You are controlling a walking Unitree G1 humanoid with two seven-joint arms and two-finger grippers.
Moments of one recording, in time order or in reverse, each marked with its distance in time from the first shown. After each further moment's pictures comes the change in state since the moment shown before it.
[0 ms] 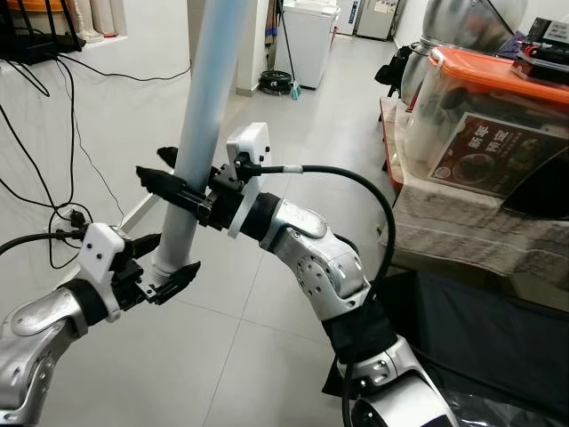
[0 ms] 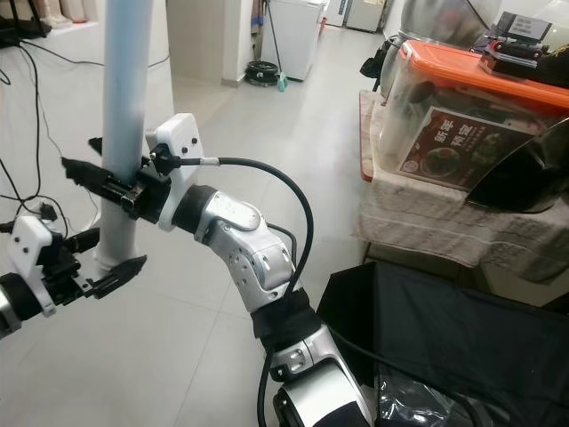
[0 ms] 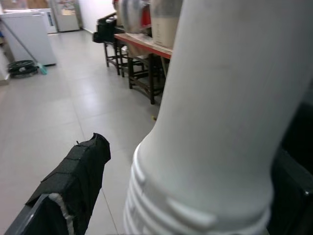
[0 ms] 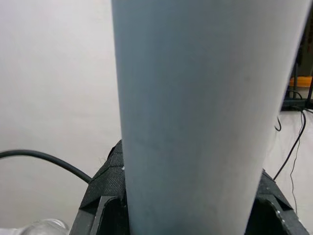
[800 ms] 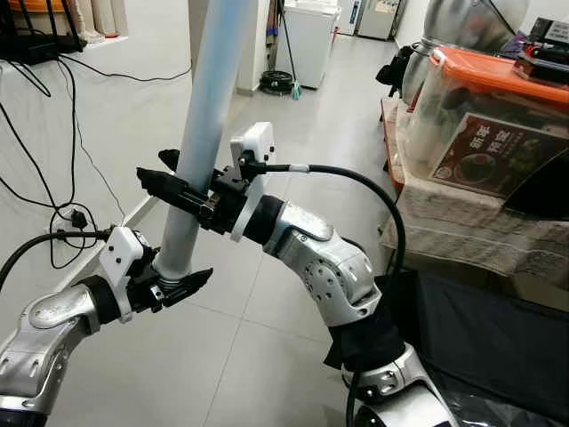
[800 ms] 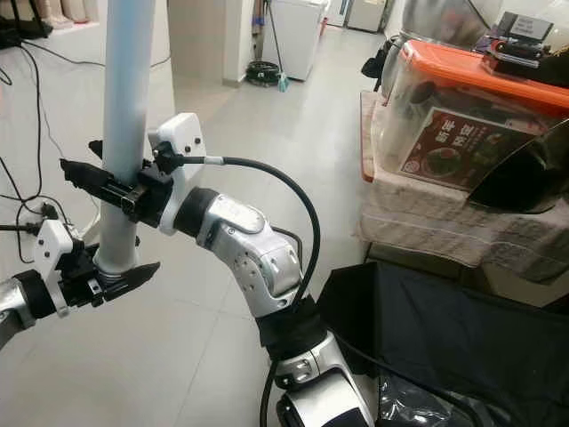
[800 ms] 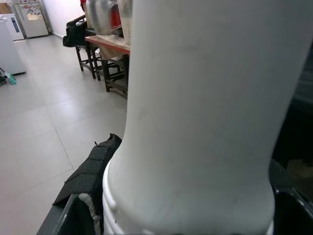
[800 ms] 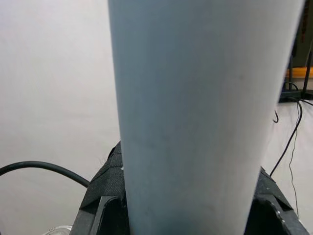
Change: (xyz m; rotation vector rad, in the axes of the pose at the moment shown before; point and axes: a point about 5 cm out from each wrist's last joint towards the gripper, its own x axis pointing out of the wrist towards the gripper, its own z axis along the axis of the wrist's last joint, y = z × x) left arm 0.011 -0.007 -0.005 0.032 -0.015 -0.114; right arm -0.003 0.005 0.003 0.031 0.021 -0.028
